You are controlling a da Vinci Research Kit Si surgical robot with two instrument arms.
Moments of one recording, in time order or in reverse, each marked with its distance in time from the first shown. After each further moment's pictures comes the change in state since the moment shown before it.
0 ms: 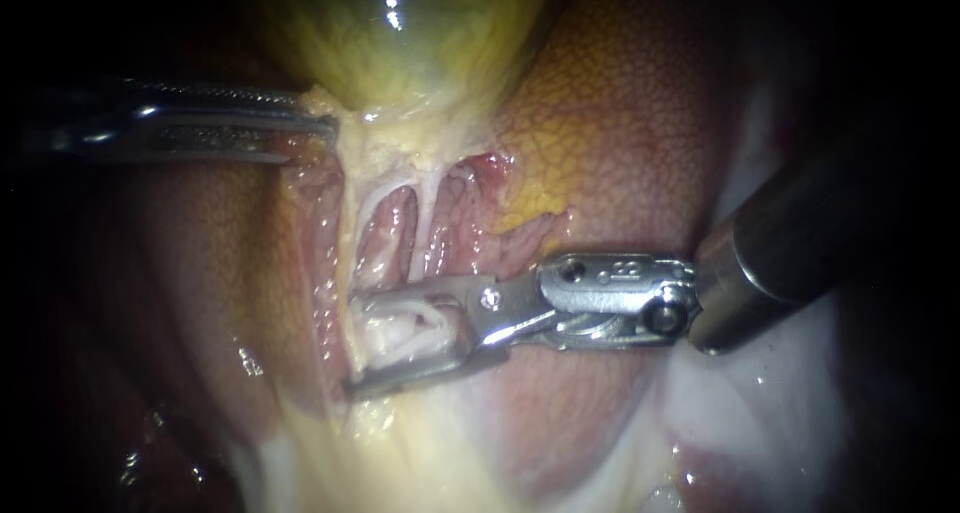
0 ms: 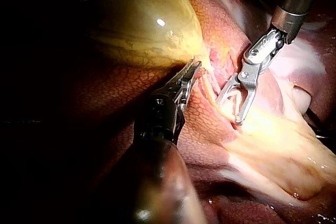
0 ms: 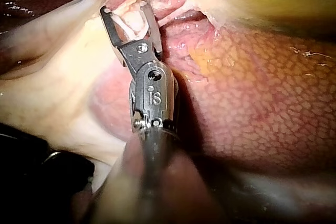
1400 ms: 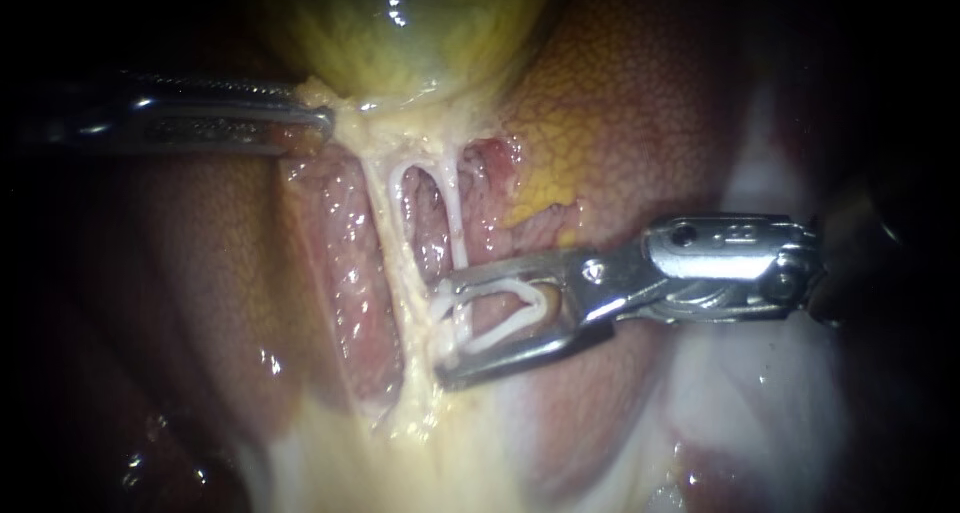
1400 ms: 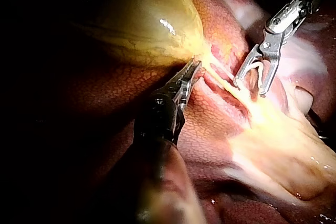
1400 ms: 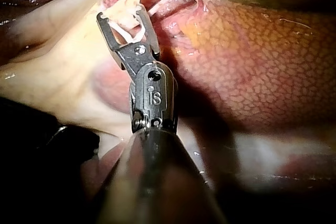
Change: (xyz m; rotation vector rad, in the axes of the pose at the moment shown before) right arm 0.005 -0.002 -0.010 -0.040 0.014 0.042; left arm 0.000 0.000 0.000 0.003 0.000 0.001
